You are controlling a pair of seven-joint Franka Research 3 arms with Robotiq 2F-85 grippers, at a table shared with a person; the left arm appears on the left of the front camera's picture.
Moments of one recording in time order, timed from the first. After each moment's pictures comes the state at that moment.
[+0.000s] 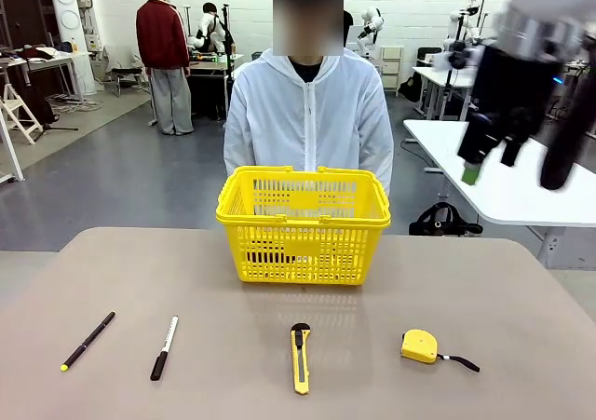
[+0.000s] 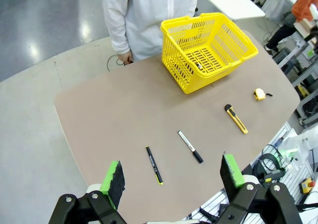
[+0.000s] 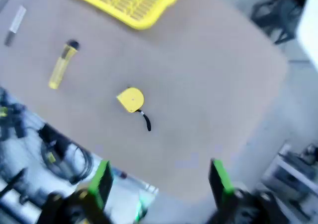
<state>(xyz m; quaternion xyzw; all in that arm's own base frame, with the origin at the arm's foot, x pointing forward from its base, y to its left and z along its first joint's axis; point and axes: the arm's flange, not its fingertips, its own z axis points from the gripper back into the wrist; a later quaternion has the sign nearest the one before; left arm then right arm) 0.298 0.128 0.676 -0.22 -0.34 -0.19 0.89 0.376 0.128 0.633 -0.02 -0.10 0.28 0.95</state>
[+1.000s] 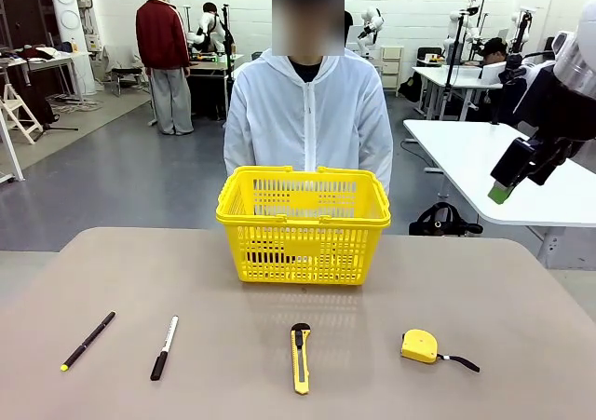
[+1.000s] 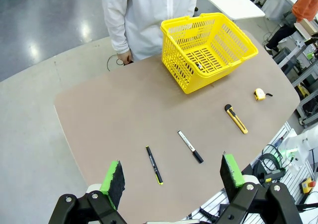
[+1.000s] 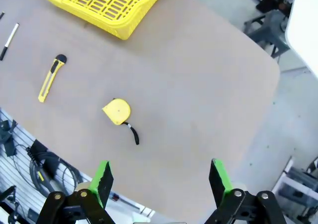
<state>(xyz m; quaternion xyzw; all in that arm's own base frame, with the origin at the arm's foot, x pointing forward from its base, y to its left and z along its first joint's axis) 0.298 0.128 0.676 -0.22 -0.34 -0.19 0.89 0.358 0.083 0.610 -0.01 -0.17 0.27 0.95</state>
